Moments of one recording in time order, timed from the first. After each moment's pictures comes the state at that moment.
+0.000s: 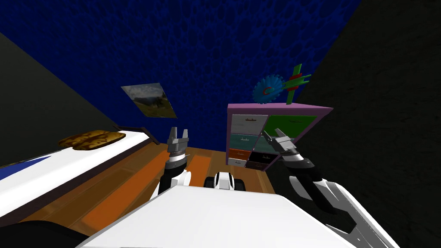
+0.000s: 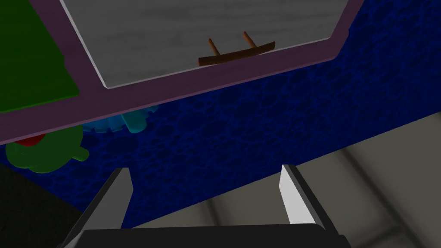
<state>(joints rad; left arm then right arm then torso) 0.55 -0.02 -0.04 -2.27 -0.02 -0.64 0.03 0.44 -0.29 -0.32 -2.16 0.60 -0.51 0.39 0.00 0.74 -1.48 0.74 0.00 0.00</state>
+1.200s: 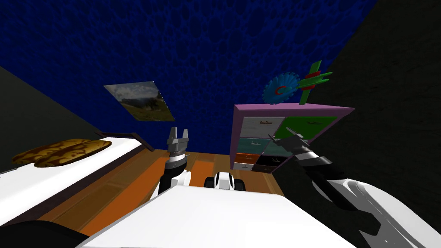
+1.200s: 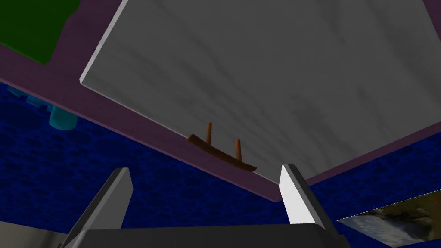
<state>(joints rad) 0.55 -0.02 -0.04 -2.27 -0.02 -0.64 0.03 0.43 -0.44 -0.48 -2.09 0.90 -0.45 0.68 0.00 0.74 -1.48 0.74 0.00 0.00</state>
